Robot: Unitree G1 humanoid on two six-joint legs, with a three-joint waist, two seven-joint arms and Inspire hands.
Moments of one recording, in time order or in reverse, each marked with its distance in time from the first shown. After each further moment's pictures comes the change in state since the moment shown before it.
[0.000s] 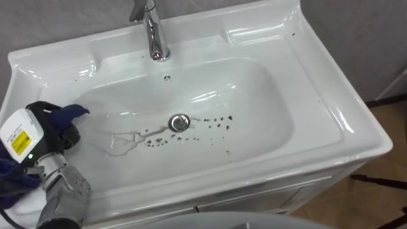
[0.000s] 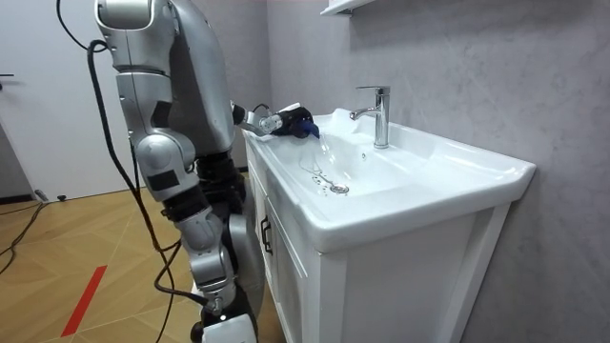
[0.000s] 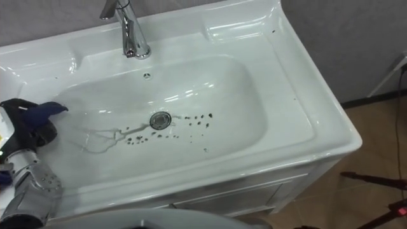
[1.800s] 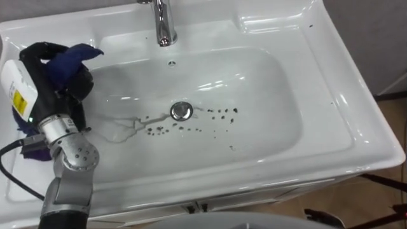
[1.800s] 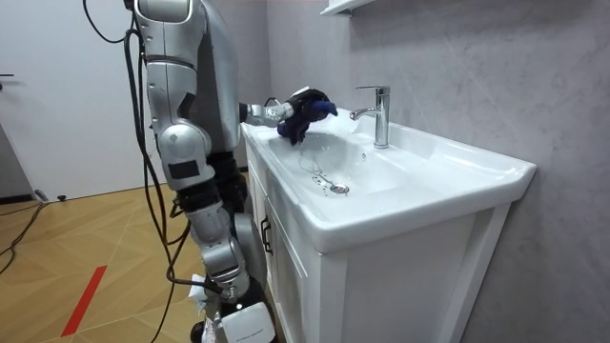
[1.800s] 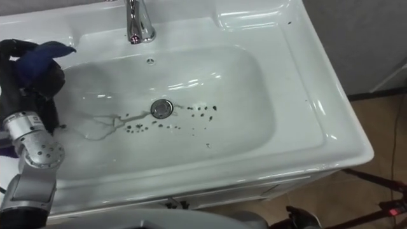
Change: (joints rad) left arm 0.026 -0.040 -0.071 -0.509 -0.171 -0.087 -0.088; right arm -0.011 0.023 0.044 0.042 0.138 -0.218 -0.053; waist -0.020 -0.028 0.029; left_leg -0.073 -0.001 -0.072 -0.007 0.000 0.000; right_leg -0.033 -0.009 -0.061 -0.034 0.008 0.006
